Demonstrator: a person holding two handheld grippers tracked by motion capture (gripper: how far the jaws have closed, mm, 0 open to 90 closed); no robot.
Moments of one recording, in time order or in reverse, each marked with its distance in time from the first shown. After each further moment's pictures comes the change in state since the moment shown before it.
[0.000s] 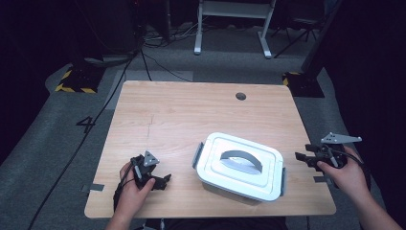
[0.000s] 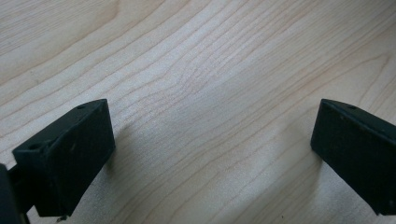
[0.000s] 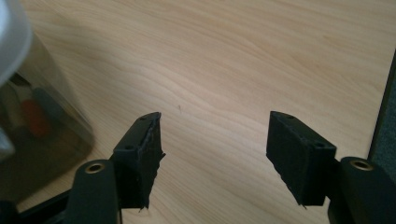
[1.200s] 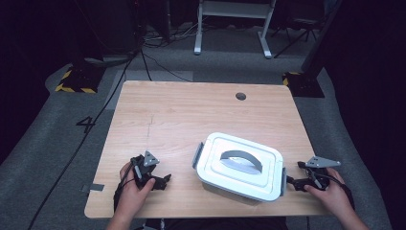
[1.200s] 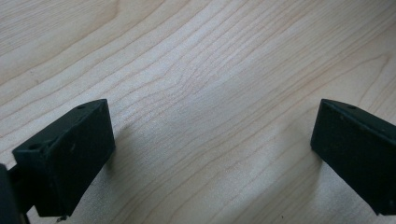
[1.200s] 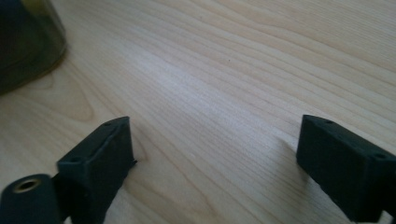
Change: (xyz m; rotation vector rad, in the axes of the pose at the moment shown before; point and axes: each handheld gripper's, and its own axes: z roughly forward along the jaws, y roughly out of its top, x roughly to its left) left arm 0.000 0.000 0.000 0.000 0.000 0.000; right arm 0.018 -0.077 0.050 0.013 0.001 -0.074
